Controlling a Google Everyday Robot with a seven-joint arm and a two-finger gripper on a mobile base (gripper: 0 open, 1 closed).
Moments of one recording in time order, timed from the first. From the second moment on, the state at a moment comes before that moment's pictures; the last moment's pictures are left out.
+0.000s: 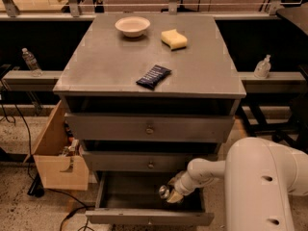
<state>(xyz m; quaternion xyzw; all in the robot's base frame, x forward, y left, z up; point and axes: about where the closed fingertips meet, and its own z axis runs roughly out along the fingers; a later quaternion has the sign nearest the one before) 0.558 -0.086 0.263 -0.67 0.70 0.14 0.20</state>
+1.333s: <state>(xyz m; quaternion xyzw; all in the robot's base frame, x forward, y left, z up) 0.567 -0.088 0.241 -0.64 0.72 0.14 0.20</state>
